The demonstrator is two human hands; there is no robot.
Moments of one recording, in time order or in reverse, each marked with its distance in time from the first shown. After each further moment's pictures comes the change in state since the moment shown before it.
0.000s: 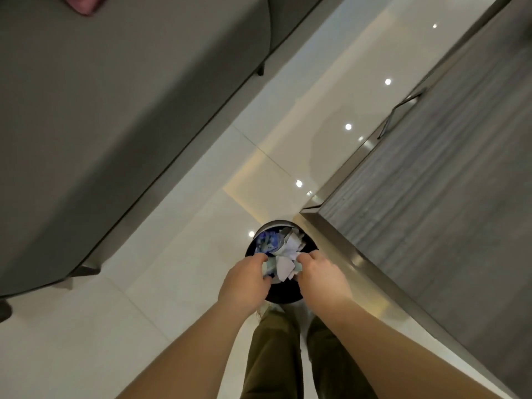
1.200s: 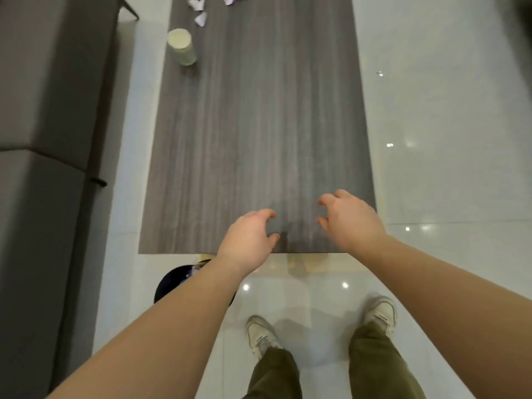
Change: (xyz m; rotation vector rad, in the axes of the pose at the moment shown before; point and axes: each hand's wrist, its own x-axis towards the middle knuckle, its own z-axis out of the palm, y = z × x) left_hand -0.128 0.317 0.144 0.540 -0.084 0.744; right_hand -0.265 0.313 -0.080 0.261 0.483 0.484
